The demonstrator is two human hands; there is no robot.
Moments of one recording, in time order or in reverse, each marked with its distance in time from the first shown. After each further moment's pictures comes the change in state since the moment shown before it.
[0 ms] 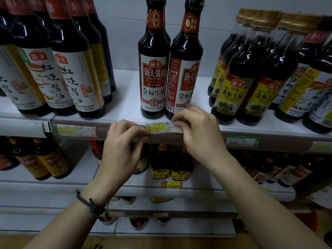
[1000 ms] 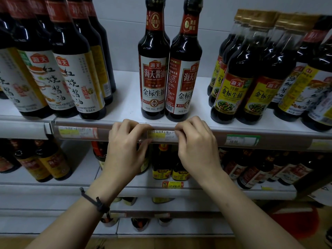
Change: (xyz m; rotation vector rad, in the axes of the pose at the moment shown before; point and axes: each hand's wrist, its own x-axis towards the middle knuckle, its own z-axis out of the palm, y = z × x) left_hand 0.001 0.000 0.004 0.110 -0.069 0.000; right_hand -0.033 -0.003 0.024 -0.185 0.109 0.040
